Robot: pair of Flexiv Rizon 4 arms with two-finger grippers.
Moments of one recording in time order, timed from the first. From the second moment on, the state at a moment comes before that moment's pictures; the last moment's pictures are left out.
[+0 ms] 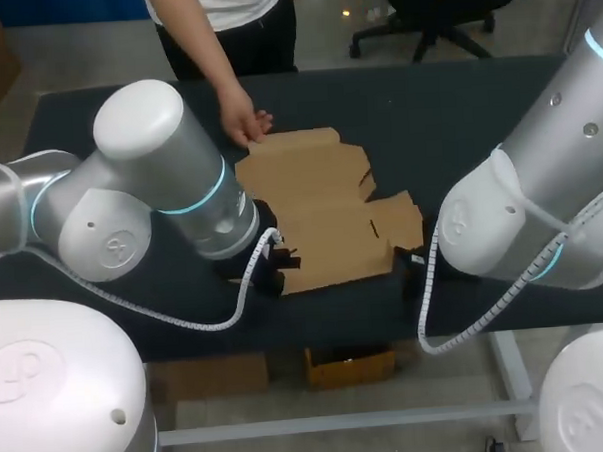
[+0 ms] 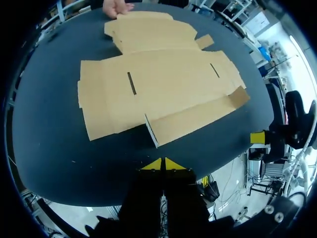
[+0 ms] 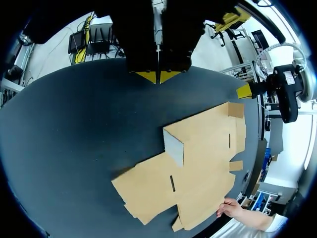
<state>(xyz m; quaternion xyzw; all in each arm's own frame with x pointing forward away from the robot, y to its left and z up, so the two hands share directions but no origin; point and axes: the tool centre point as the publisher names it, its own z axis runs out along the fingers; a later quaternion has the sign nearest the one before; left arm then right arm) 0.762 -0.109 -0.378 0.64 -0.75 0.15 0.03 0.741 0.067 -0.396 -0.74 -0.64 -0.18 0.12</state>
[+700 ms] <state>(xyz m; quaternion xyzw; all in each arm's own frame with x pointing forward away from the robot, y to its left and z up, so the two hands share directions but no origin) 0.766 -0.078 -0.347 0.67 -0.73 0.17 -0.01 0.742 0.021 -0.381 -0.74 -0.64 -0.18 0.11</state>
